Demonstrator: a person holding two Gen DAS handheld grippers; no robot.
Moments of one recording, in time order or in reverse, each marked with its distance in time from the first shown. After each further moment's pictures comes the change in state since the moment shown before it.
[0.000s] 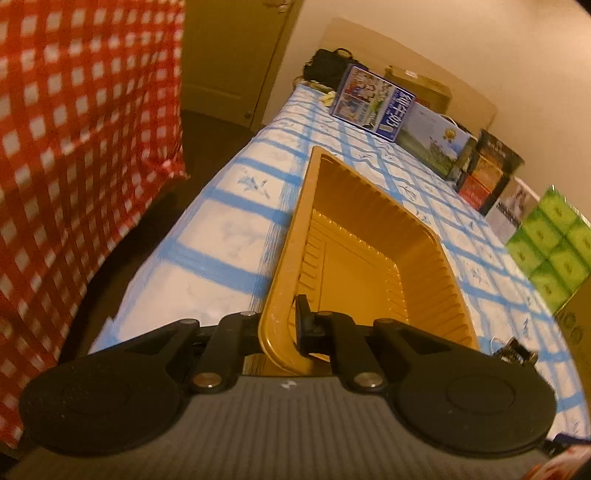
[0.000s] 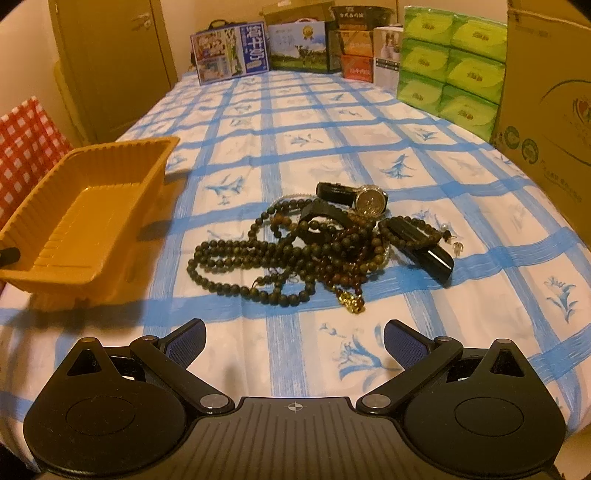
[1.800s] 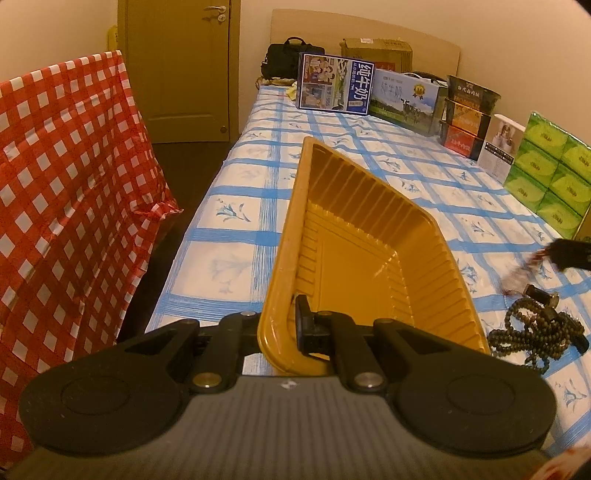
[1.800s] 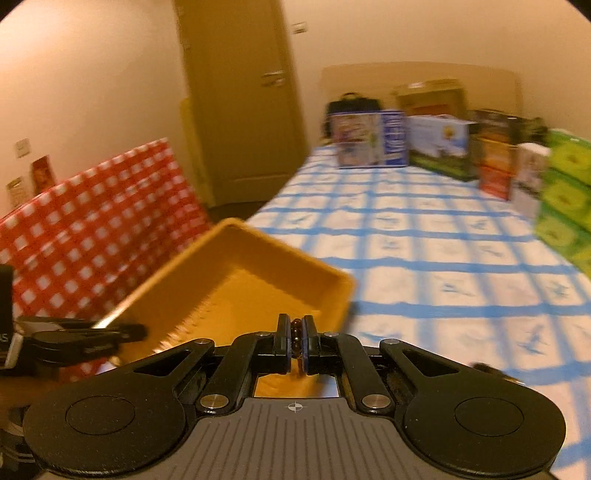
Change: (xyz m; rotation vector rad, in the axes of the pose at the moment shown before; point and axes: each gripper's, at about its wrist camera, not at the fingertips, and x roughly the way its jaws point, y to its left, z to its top) left arm -0.005 -0.038 0.016 0.273 0.023 0.048; right arm -0.014 0.102 0.101 -0.240 -0.201 0.373
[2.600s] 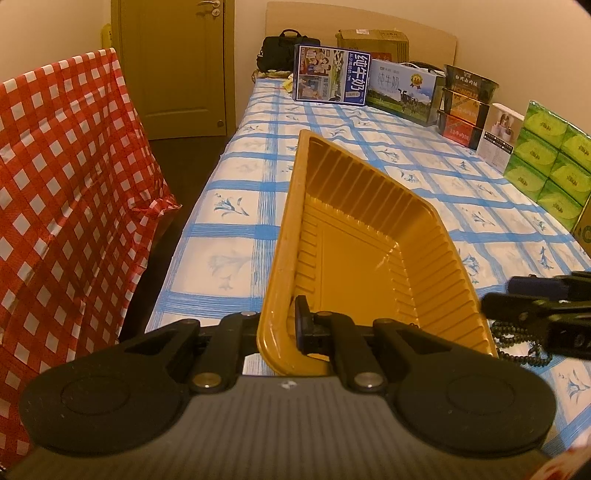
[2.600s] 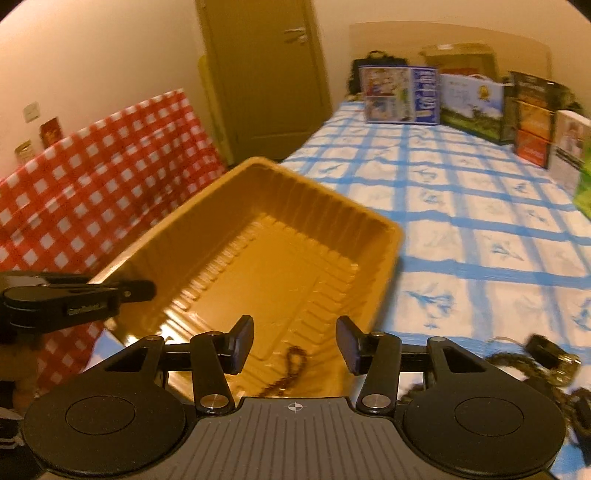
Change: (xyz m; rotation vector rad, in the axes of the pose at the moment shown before) left arm 0.003 -0.001 0.001 0.023 0.022 0.000; right arm 0.046 0.008 -0.026 0.000 0.115 0.023
